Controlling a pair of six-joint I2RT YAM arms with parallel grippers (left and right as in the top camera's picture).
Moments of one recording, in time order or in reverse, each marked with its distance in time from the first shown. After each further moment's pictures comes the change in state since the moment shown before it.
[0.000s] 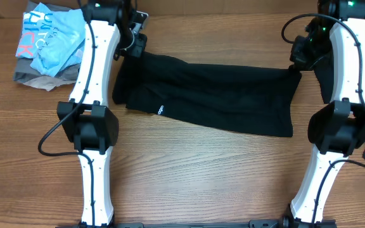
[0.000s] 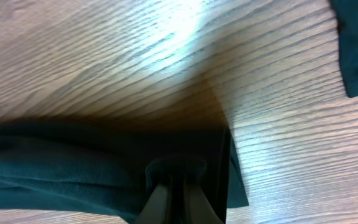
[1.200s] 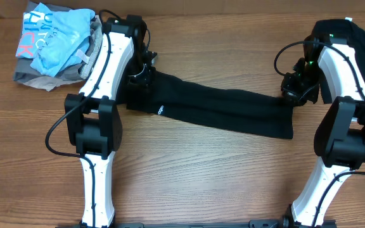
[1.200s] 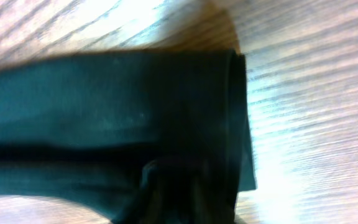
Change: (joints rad) left arm -0.048 -0.061 -0.365 -0.068 -0.010 -0.036; right arm -0.008 -0.157 -0.635 0.225 -0.013 0.009
